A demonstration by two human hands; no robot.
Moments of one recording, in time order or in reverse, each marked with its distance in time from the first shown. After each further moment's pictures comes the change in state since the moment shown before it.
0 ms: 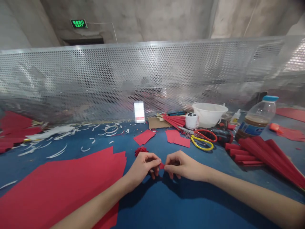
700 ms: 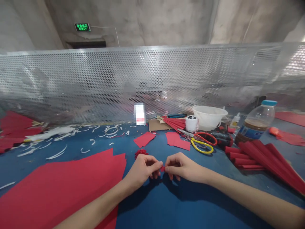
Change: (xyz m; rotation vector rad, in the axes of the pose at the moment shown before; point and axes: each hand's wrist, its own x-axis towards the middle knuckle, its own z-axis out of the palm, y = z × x) left_hand -0.001 0.002 0.001 0.156 0.055 0.029; right_hand 0.000 0.001 -0.002 0.031 -0.007 -0.008
